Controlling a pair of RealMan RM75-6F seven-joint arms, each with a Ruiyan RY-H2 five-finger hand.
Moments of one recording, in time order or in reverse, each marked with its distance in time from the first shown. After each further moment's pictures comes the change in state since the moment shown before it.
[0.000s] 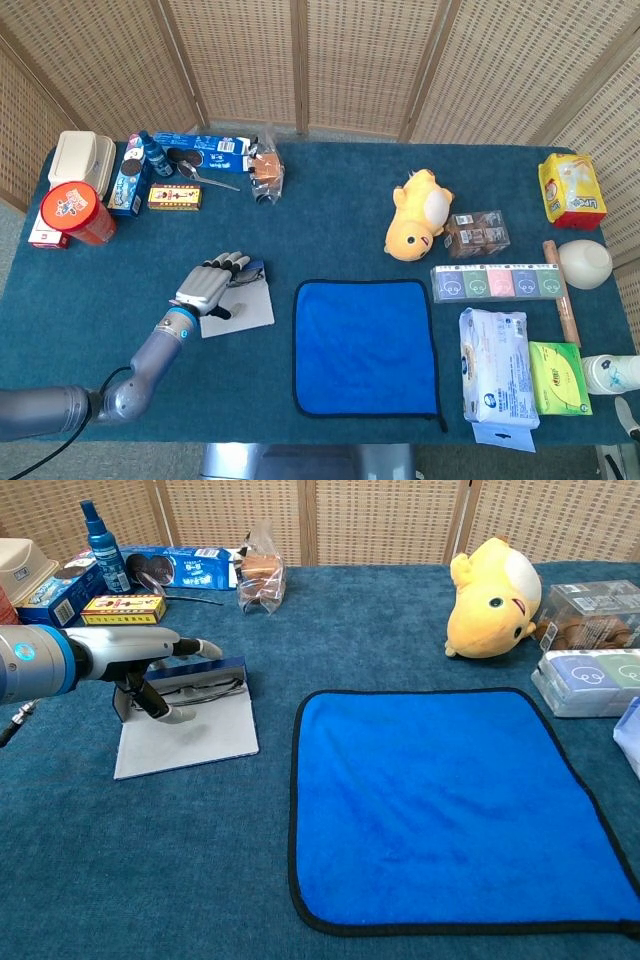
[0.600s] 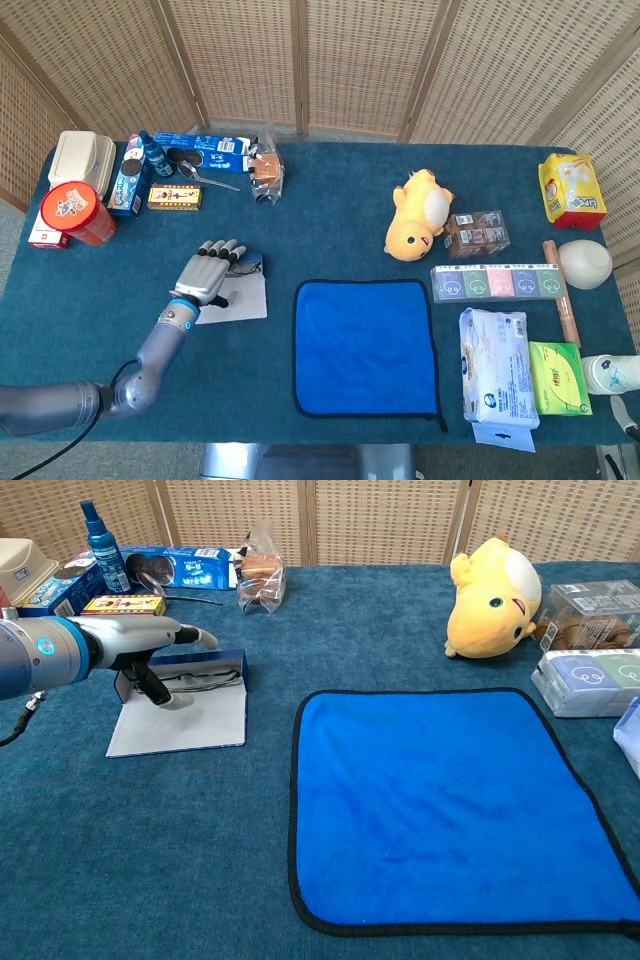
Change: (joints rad) left arm -0.003 -0.064 -0.043 0.088 -0.031 0.033 0.114; right arm 0.009 -0.001 0.000 -0.003 0.008 -0.018 -0.007
